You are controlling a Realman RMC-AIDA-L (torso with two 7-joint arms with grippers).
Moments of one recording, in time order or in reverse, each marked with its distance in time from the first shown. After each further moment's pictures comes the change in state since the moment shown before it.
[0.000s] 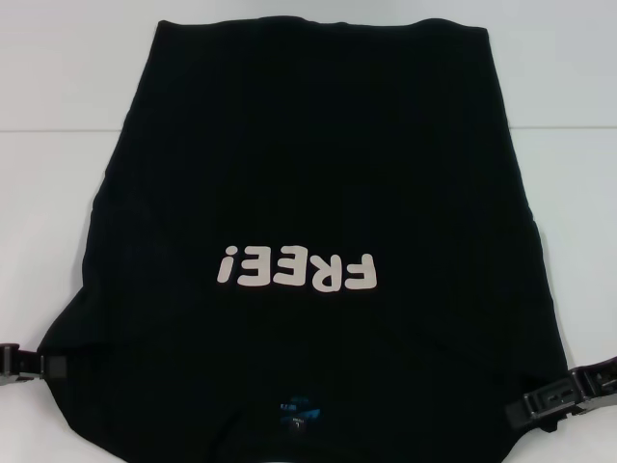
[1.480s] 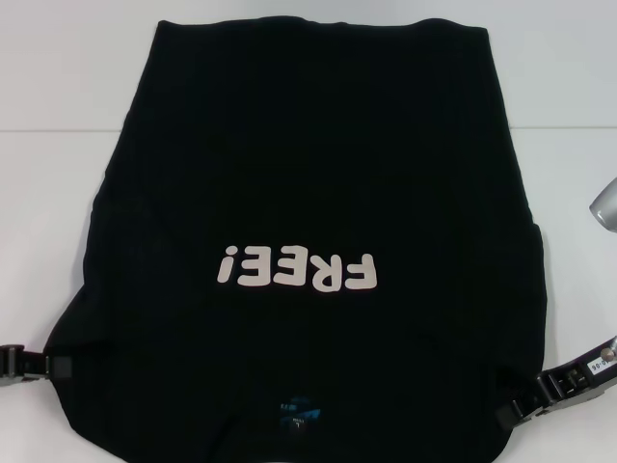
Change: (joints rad) left arm -0.001 -0.003 -0.001 -0.008 -0.006 0.004 0.022; right arm 0.064 0.022 -0.081 0.041 -0.015 0.039 0.013
